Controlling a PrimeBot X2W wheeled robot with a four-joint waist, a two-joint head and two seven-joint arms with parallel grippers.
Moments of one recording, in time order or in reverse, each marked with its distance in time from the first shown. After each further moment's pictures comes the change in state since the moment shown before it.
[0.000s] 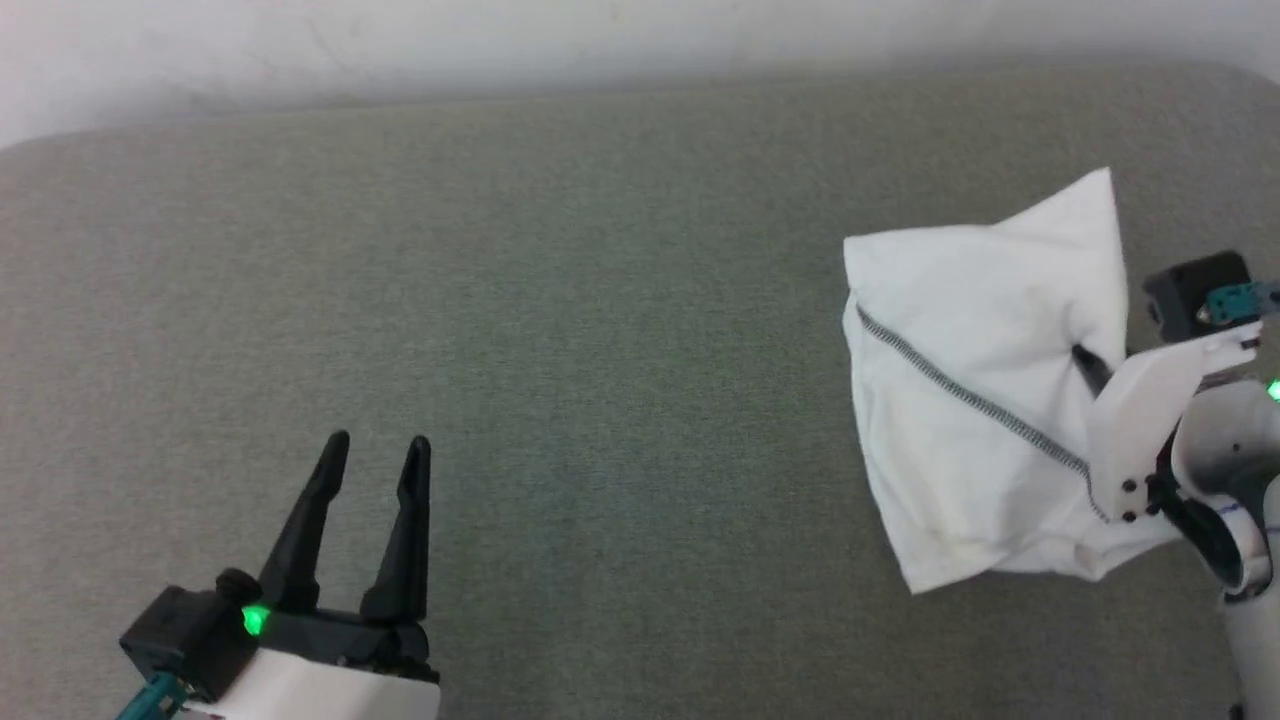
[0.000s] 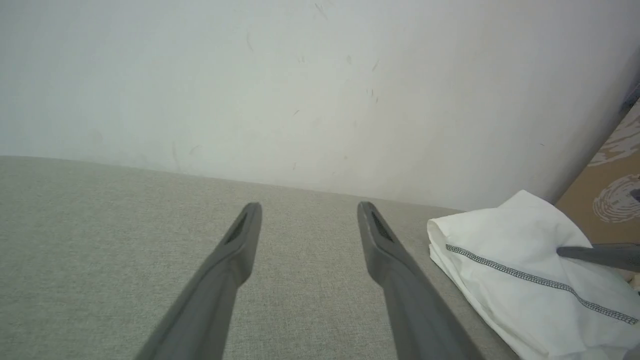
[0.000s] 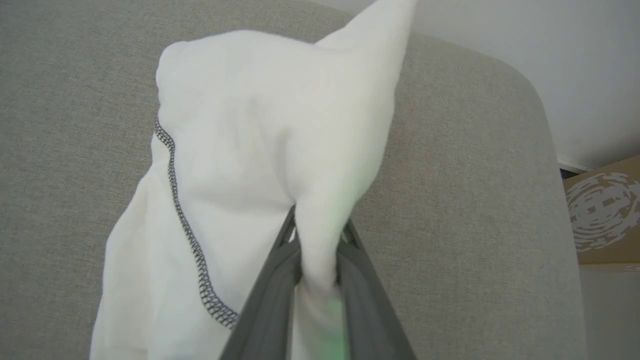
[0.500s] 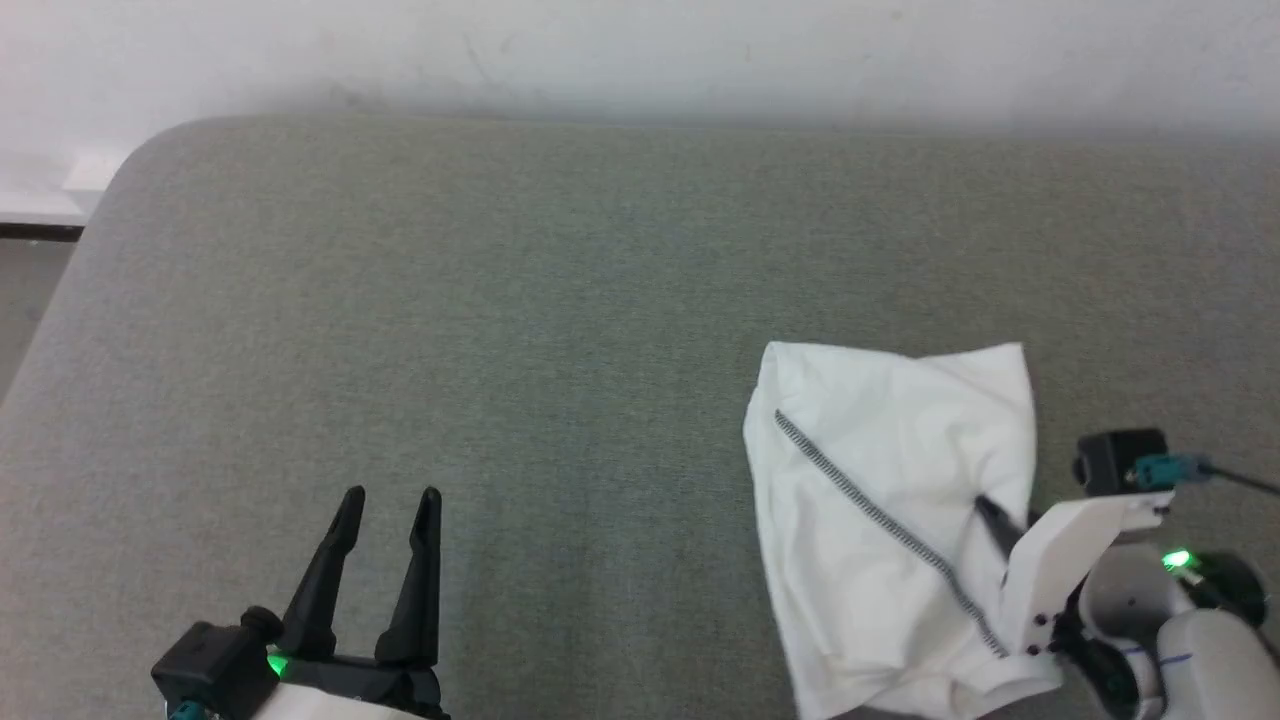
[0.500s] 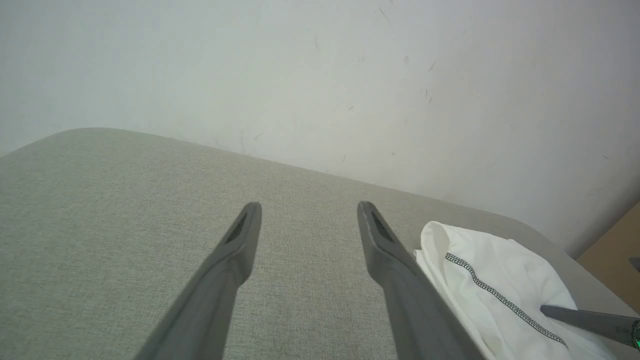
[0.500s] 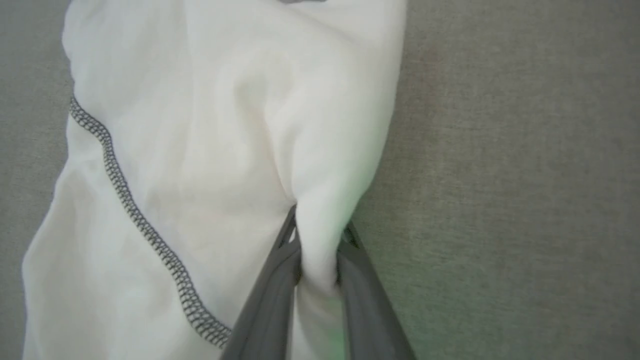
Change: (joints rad) left arm 0.049 -0.019 -0.002 0.057 -0.009 -0.001 0.002; right arm 0.202 0.225 -0.088 0.142 0.056 0.000 -0.184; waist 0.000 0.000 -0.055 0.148
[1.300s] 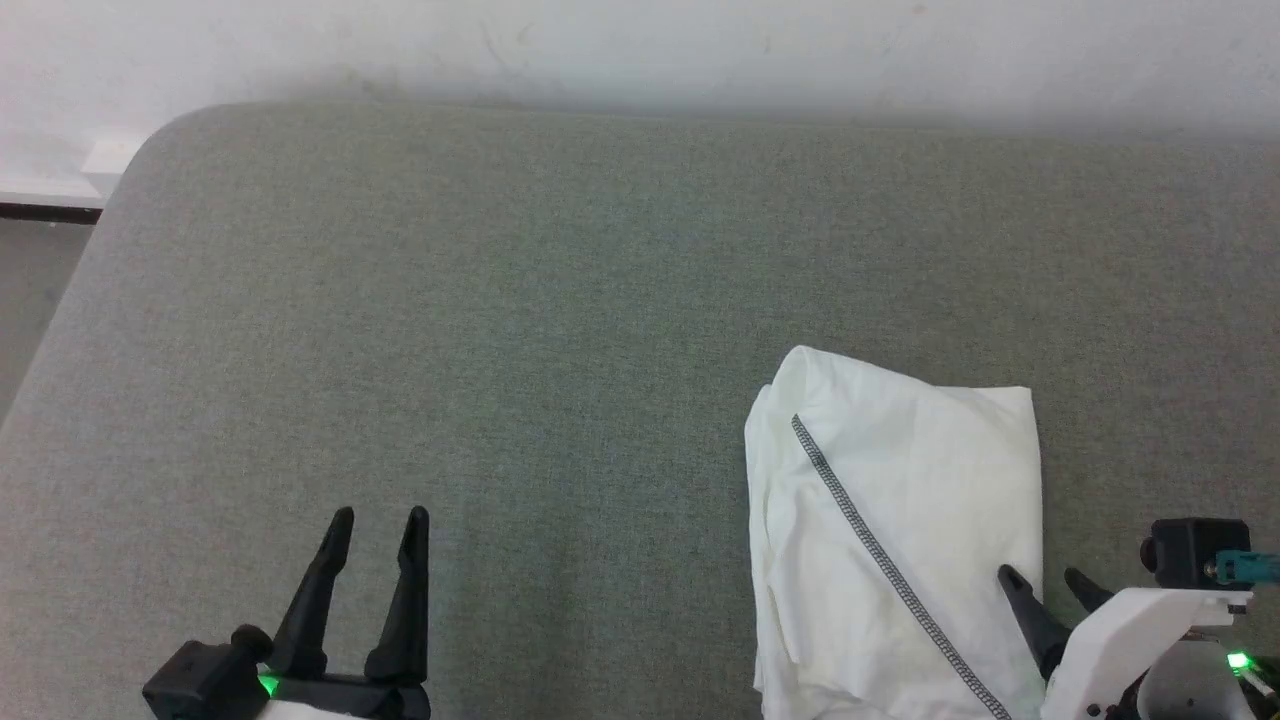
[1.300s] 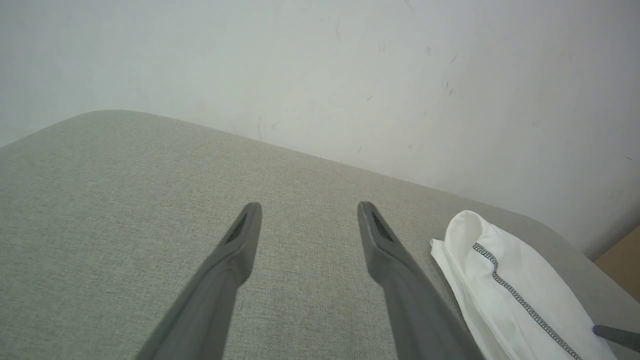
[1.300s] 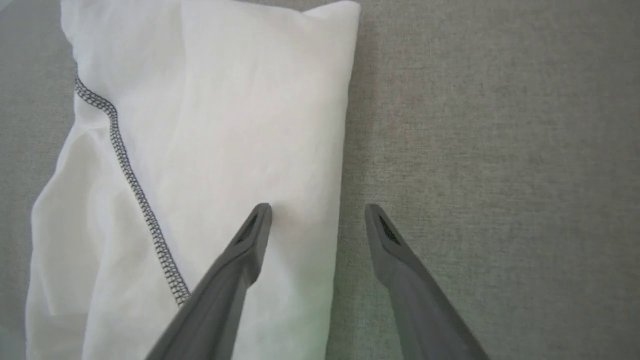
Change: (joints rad) left arm 0.024 -0.010 0.023 0.029 -0.005 -0.016 -0.017; right arm 0.221 0.022 -0.085 -0.266 0.056 -0.001 0.050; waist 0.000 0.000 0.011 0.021
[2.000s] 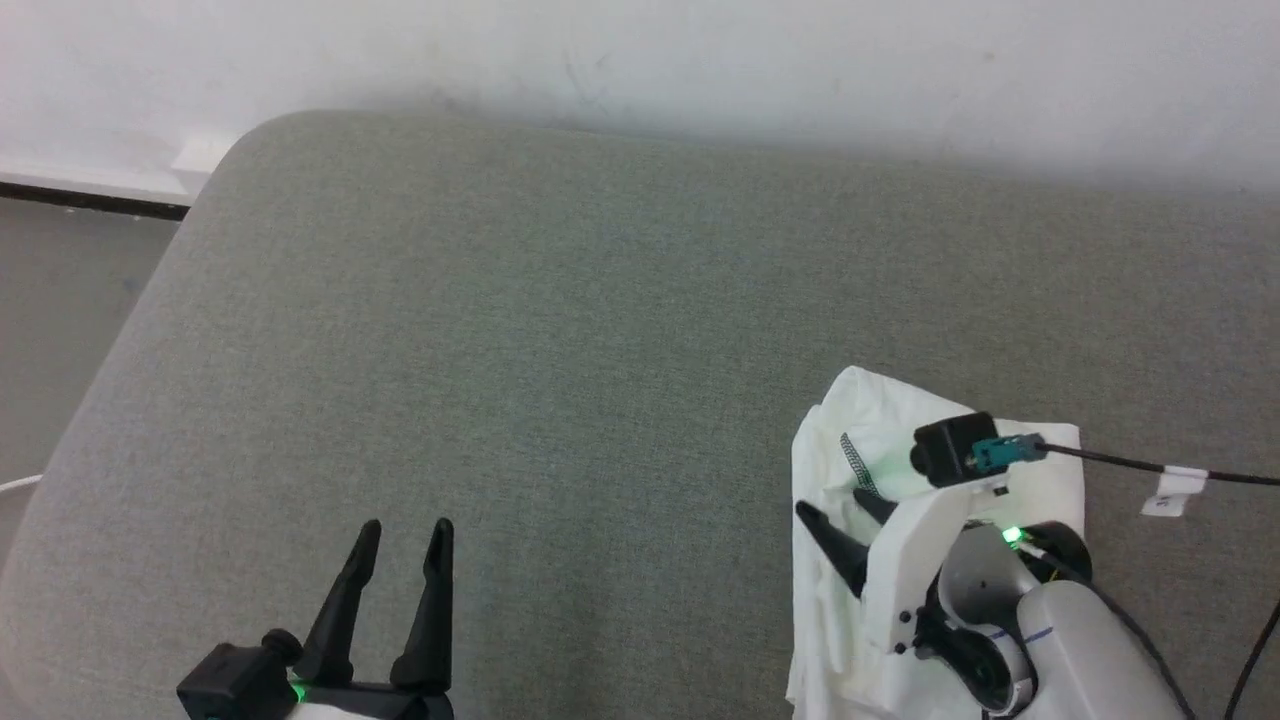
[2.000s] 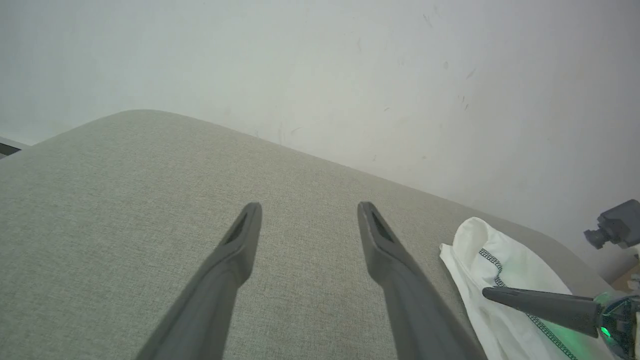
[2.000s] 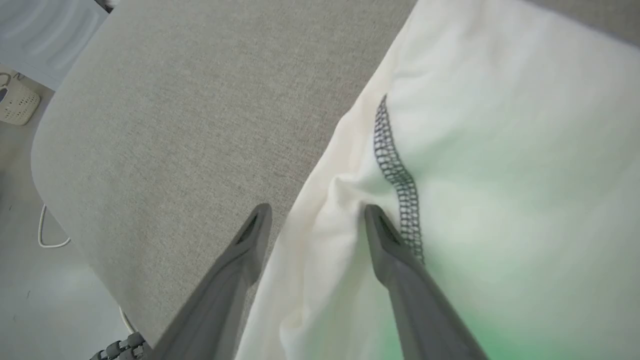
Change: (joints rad) left arm -0.005 -0.025 -0.022 0.039 0.001 0.000 0.004; right arm -0.333 0.002 0.357 0.408 0.086 0.001 -0.079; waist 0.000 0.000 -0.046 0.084
